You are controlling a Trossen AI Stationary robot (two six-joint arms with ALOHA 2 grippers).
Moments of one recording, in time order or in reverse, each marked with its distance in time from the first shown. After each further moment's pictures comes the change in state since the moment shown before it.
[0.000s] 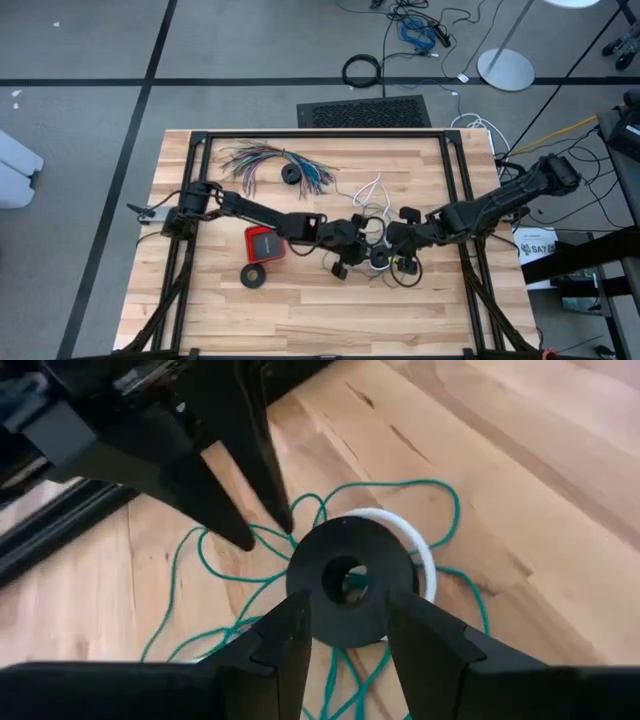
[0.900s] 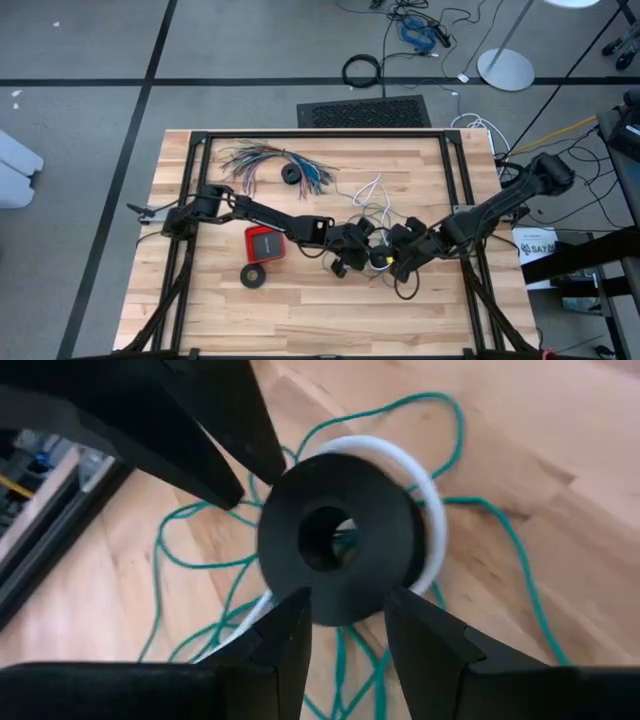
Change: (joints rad) left arm 0.003 0.100 0.059 -0.032 -0.036 0.216; right arm 0.120 0.063 0.000 0.058 0.140 0.421
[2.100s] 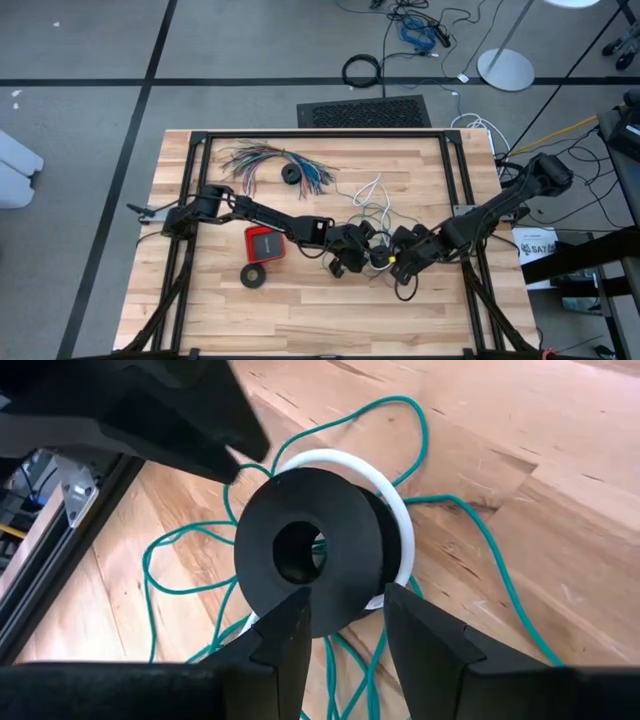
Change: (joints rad) left arm -0.001 0.000 -0.001 -0.015 0.044 0.101; right arm 0.029 0.010 0.002 -0.073 -0.097 0.213
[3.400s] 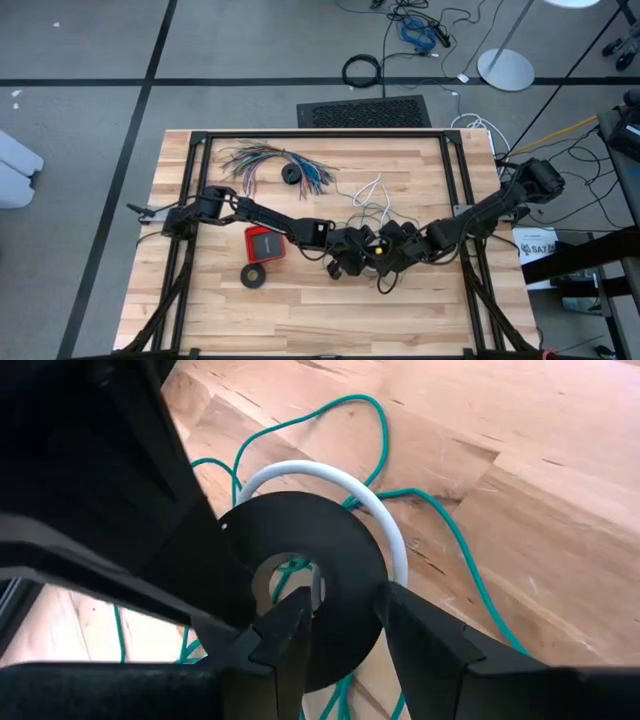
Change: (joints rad) left arm -0.004 0.031 0.001 -0.014 0.024 0.041; right arm -0.072 0.136 0.000 0.217 0.168 0.045
